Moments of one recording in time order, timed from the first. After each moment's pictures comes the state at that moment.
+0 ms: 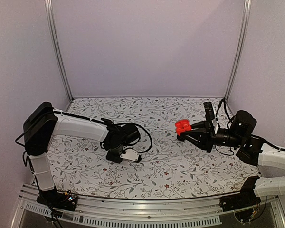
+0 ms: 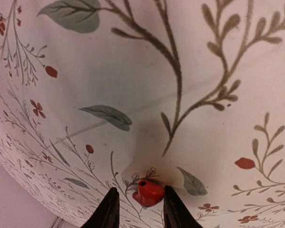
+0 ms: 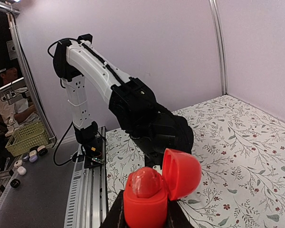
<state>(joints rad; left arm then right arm) -0.93 1.90 1.18 -0.72 -0.34 0.90 0.73 0.94 0.49 0.47 -0.62 0.23</state>
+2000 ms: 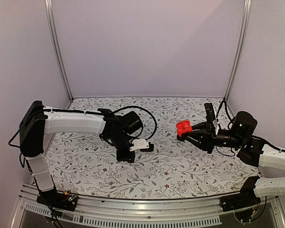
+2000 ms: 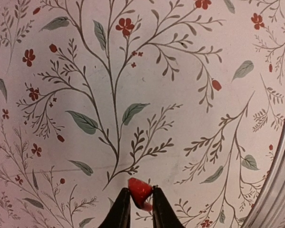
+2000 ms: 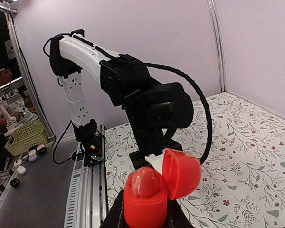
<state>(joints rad) -0.95 1.85 1.32 -0.80 0.13 0.50 0.72 0.92 0.48 0.44 -0.62 0.23</state>
